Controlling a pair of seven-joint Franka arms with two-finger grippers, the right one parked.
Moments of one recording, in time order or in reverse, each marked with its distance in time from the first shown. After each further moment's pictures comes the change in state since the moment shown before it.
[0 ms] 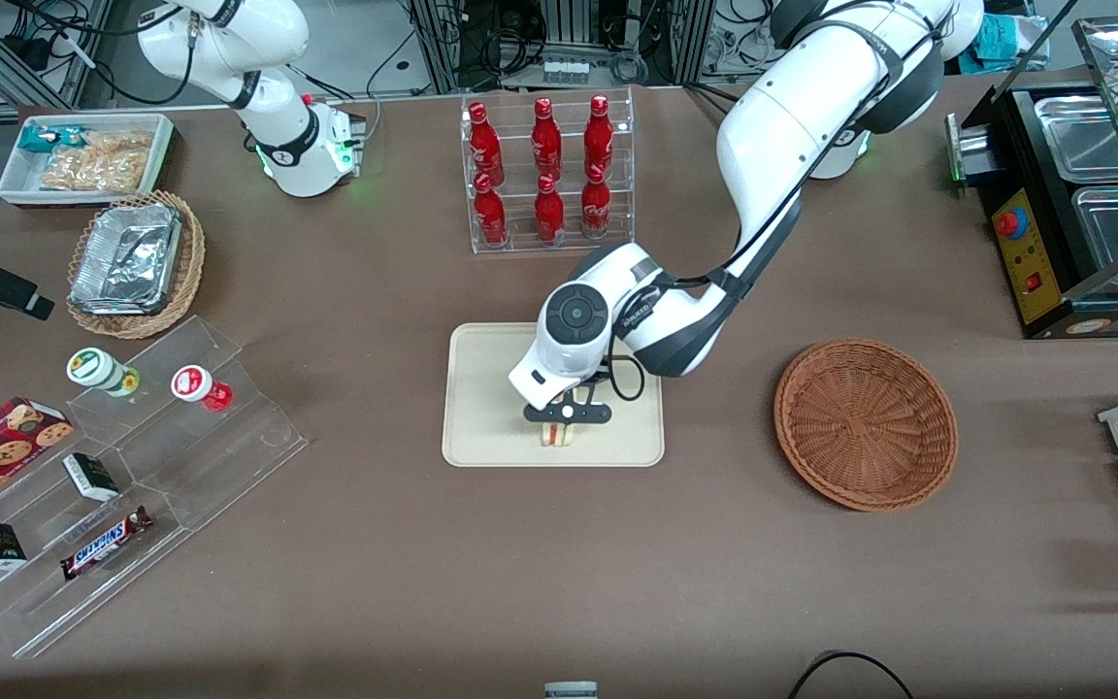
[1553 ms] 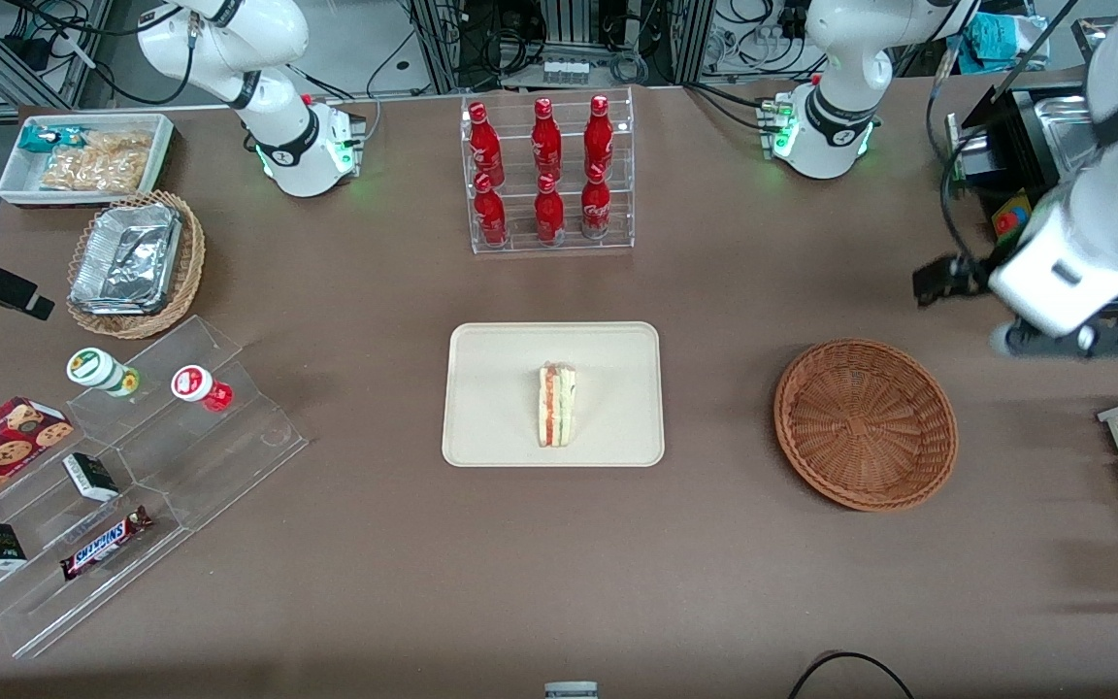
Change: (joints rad) arm 0.600 -0.709 0.044 -0.037 -0.097 -0.792 0.643
